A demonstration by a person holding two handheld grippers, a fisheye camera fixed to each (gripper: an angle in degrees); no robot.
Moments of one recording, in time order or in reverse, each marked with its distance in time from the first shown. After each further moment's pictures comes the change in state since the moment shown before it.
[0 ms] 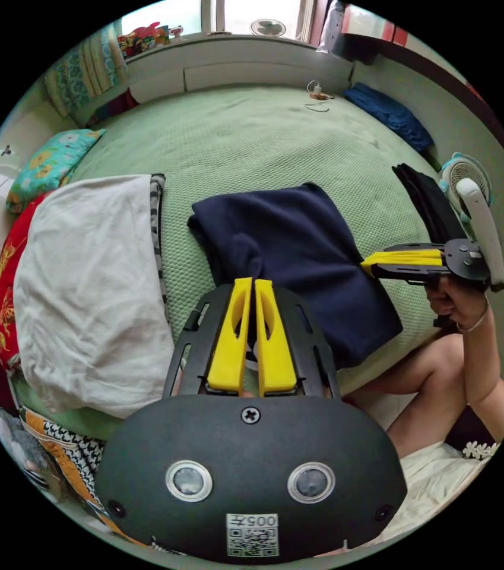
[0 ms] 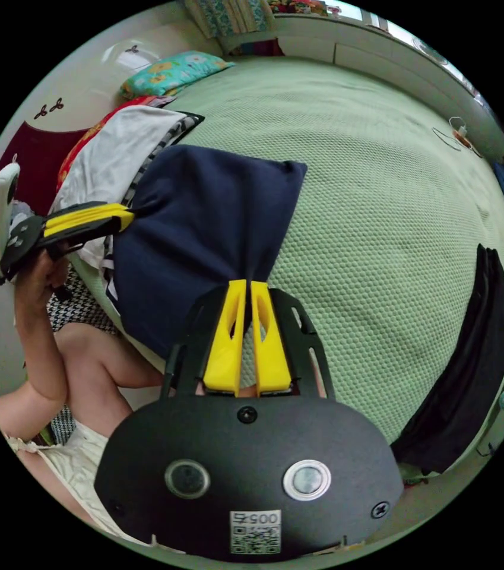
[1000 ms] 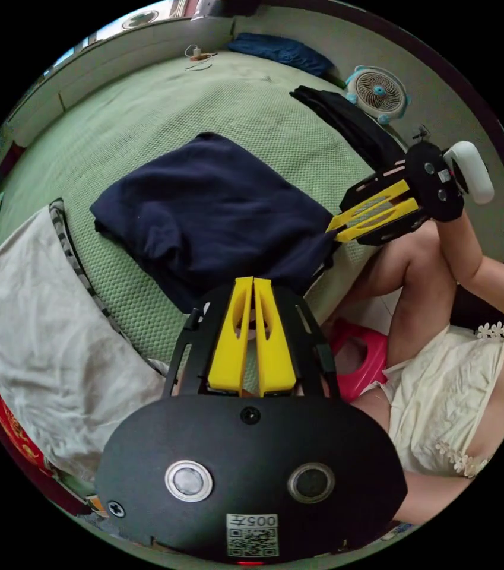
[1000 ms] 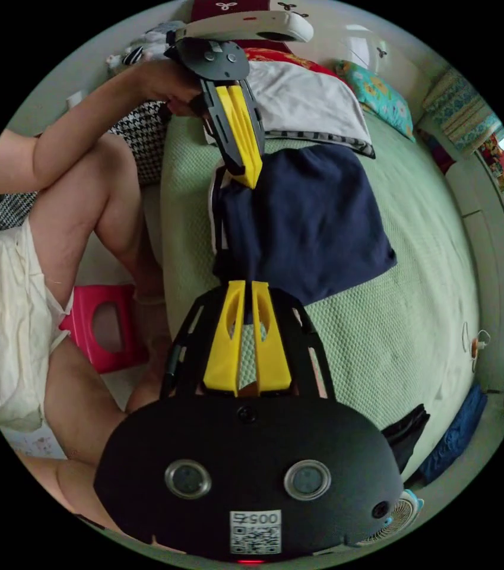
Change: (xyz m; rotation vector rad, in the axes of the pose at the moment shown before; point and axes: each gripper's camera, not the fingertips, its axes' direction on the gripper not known) left arm 0.043 -0.003 -0.003 -0.142 0.176 0.498; right arm -0.171 0.043 0.013 -0.021 0.164 -0.874
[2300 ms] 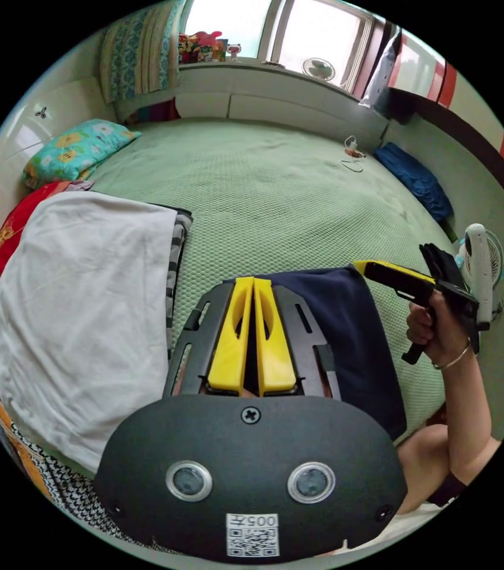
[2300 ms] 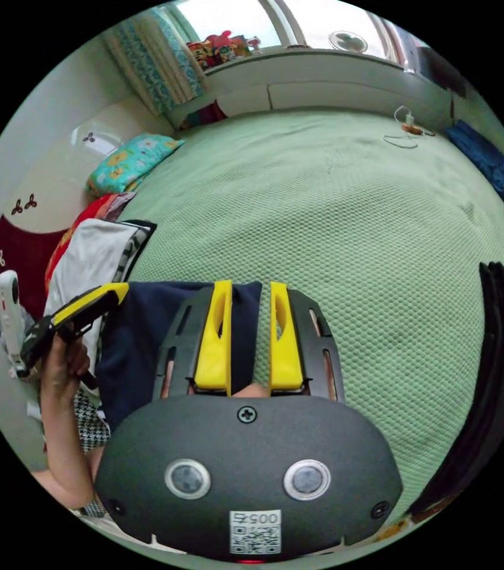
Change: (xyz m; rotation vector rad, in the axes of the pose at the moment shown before) left arm -0.125 0.036 -0.017 0.384 -0.222 -0.658; right arm 0.213 0.146 0.110 0.293 -0.039 1.151
